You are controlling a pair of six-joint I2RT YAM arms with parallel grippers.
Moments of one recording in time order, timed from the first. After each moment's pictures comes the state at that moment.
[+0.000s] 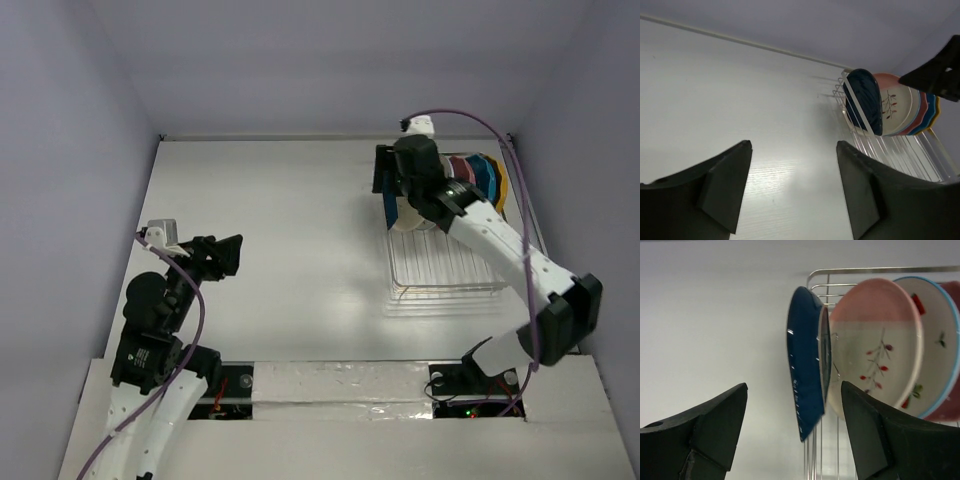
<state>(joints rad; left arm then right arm) -0.28 0.33 0.68 -0.39 0.02 -0.46 0.55 1.40 1.40 -0.50 0.43 0.34</state>
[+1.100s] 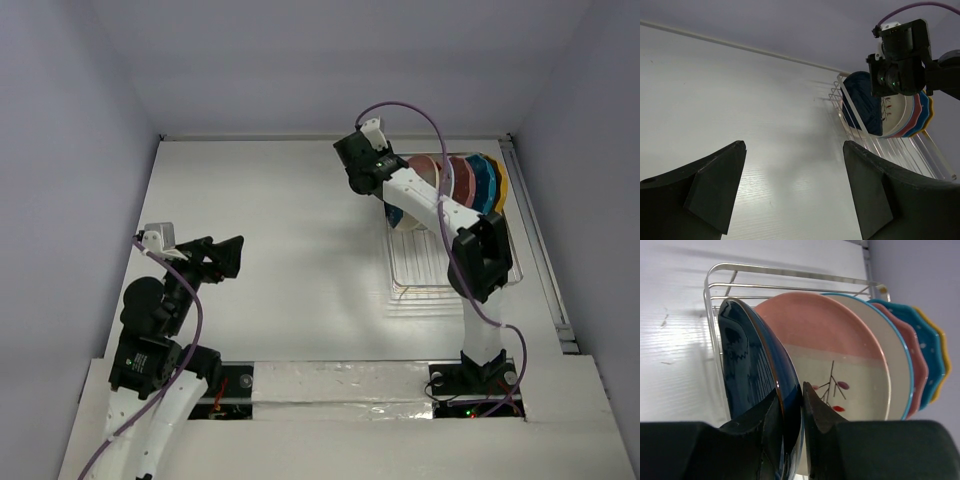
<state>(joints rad) -0.28 0.30 0.68 -0.39 0.00 -0.47 0.61 2.01 1.84 -0.70 0.99 0.14</state>
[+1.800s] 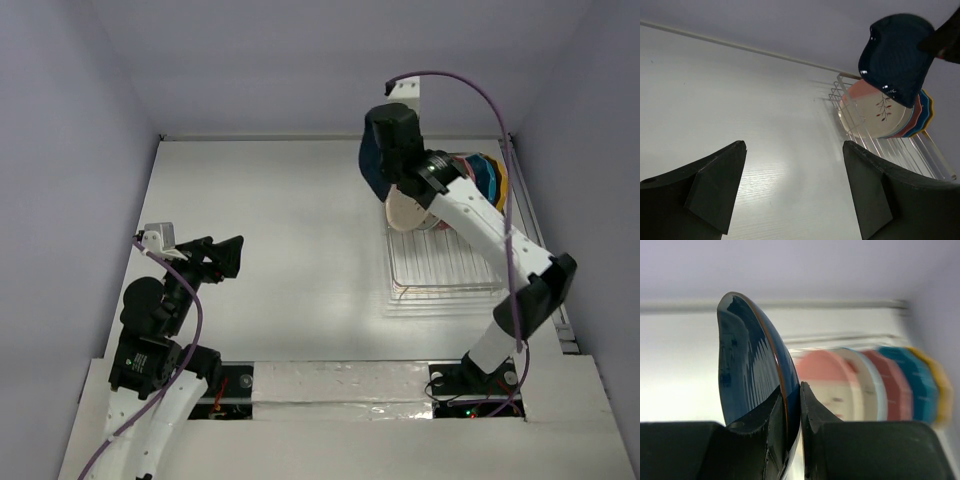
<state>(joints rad) -0.29 0.30 0.68 -0.39 0.00 -0.47 0.66 1.72 1.83 -0.55 0.90 0.09</state>
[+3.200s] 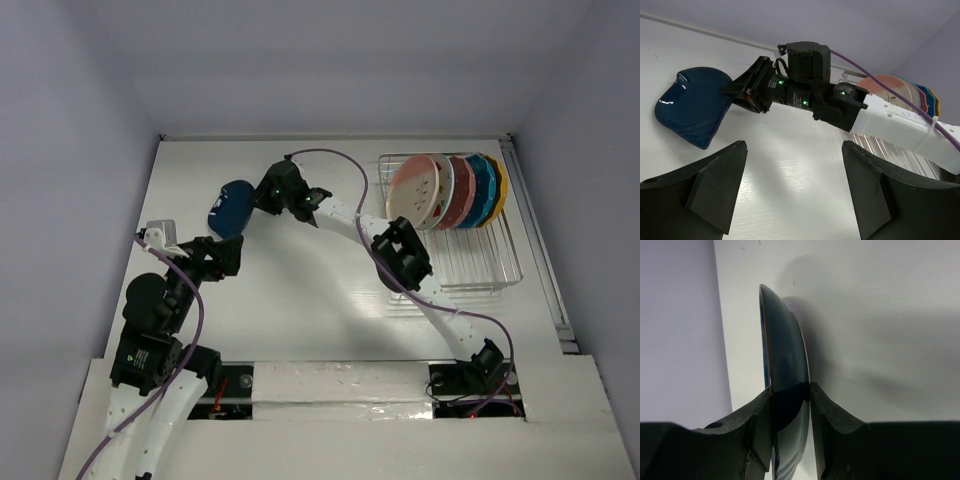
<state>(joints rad) -0.29 0.32 0.68 -0.39 -0.01 -0.47 0.81 2.63 2.34 -0.19 -0.01 1.10</state>
